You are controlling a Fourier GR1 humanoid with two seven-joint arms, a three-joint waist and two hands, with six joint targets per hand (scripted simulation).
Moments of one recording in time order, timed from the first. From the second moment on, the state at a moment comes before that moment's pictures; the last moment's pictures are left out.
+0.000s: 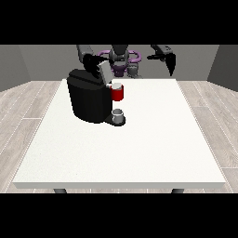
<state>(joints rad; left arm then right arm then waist) -0.24 0.08 0.15 -1.39 0.01 -0.19 -0.08 -0.67 -0.16 -0.09 -1.05 0.02 0.06 -0.09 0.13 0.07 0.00</state>
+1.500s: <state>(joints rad) -0.19 0.09 0.15 -1.33 0.03 -0.17 -0.17 -0.64 -0.02 0.08 -1.09 0.03 0.08 -0.15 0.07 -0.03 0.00</state>
